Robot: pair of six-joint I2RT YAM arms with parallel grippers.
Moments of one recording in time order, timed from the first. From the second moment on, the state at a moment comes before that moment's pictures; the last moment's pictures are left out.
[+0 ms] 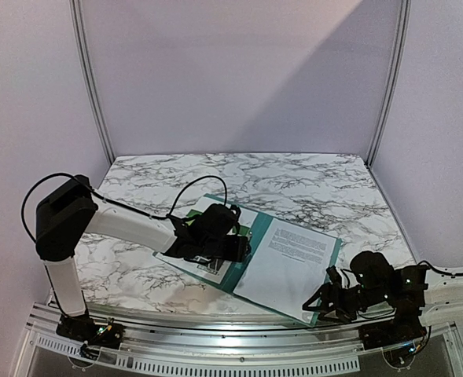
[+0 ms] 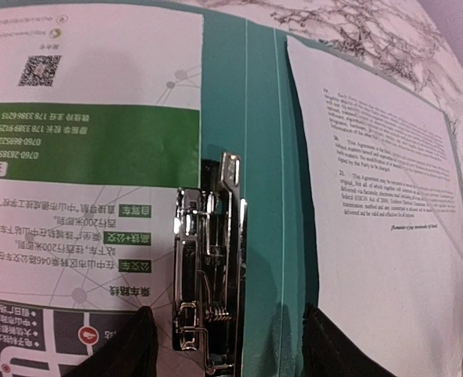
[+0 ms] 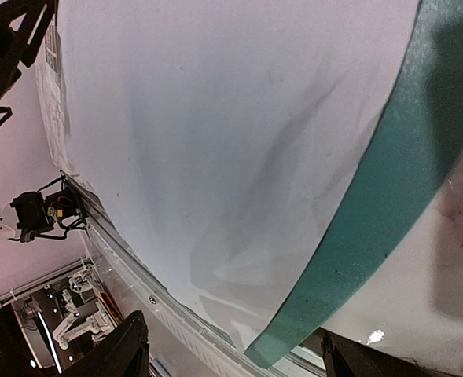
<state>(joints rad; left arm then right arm) -1.02 1.91 1.06 0.03 -0.15 -0.66 1.00 0.80 0.17 -0.18 -0.33 1.32</state>
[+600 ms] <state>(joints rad) -1.05 1.91 1.05 0.04 -0.17 -0.67 1.04 0.76 0.17 -0.11 -0.24 1.35</state>
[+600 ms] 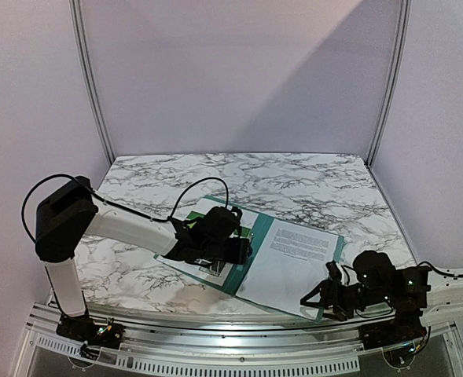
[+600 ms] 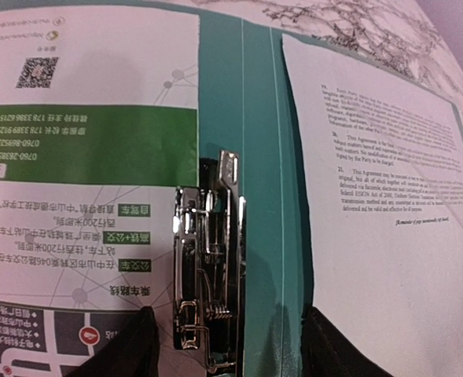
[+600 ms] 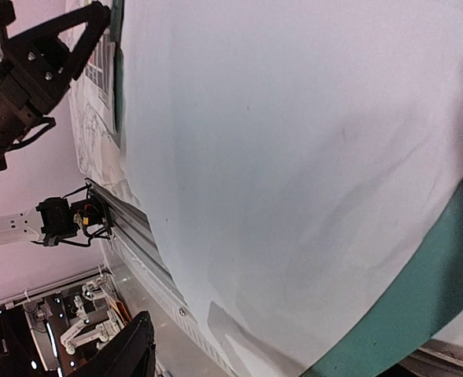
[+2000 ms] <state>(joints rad) -1.07 1.89 1.05 0.01 -0.12 -0.67 1.04 1.03 0.77 -0.45 0.10 0.91</state>
